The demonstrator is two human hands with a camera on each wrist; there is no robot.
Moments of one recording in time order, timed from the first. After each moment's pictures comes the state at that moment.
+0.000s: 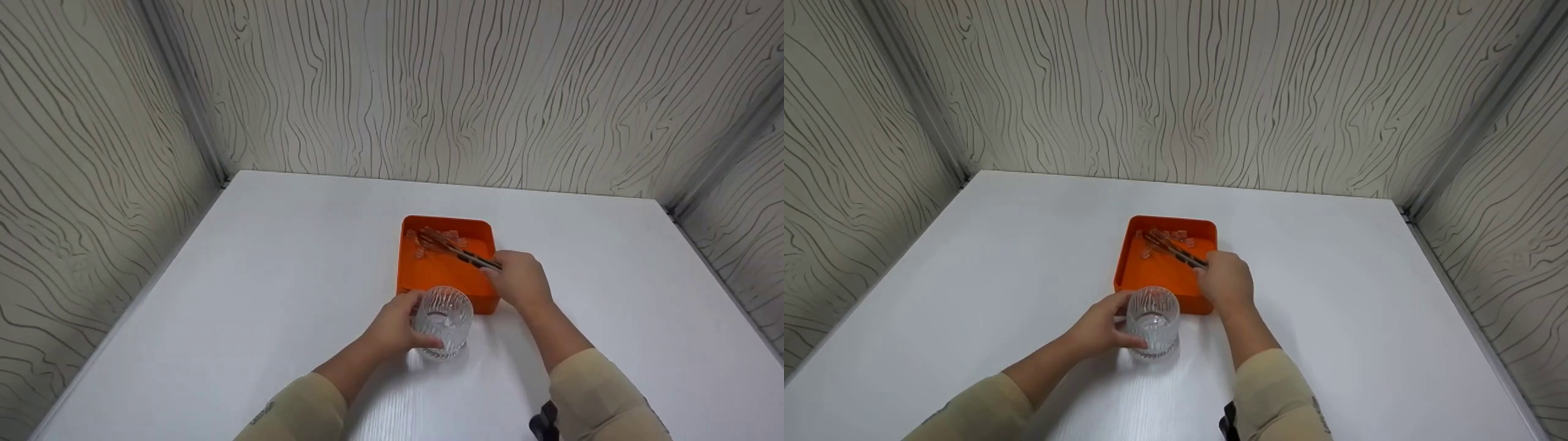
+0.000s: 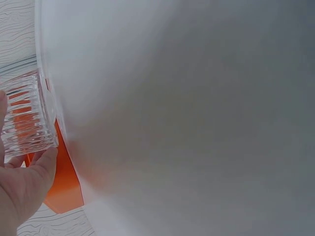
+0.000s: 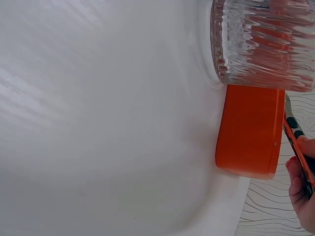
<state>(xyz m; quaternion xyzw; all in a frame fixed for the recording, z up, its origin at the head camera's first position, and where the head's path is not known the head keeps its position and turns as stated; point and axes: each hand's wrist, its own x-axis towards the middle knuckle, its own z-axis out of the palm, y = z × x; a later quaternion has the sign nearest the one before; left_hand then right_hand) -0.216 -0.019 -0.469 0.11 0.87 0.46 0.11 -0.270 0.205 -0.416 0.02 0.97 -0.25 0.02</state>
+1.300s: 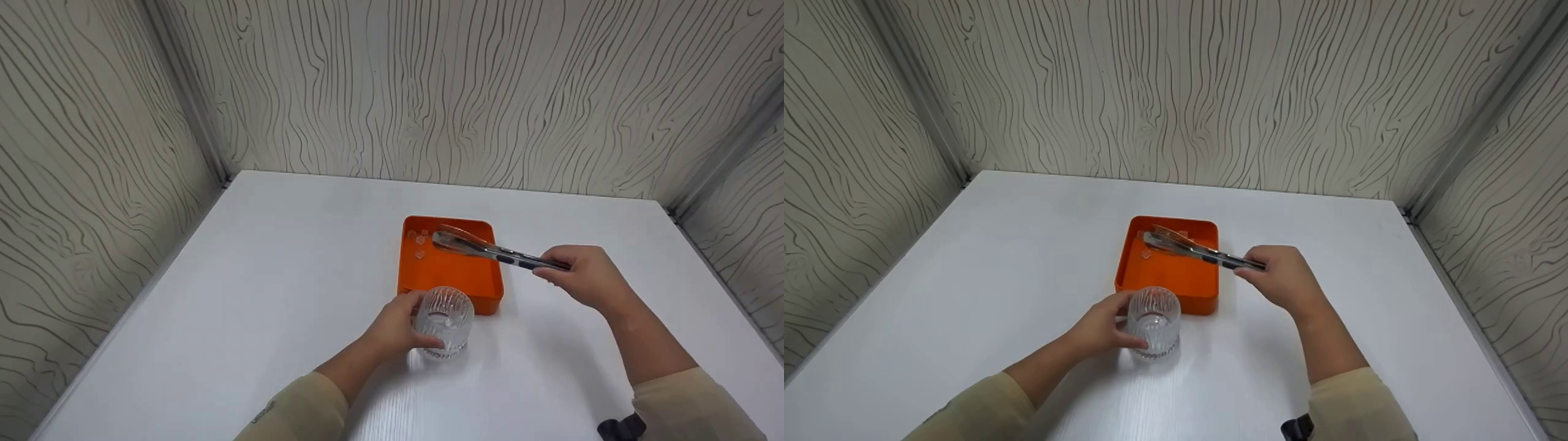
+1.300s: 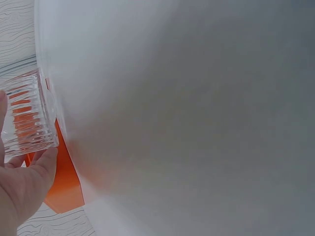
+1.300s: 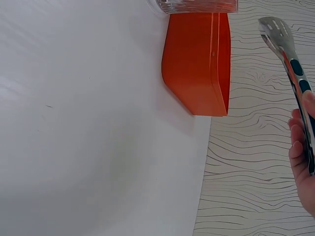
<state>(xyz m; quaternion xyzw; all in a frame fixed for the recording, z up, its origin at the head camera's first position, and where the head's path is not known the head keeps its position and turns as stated) -0.217 -0.019 -0.469 0.11 0.87 0.46 0.12 -0.238 0.279 -0.368 -0.10 0.95 -0.28 -0.02</state>
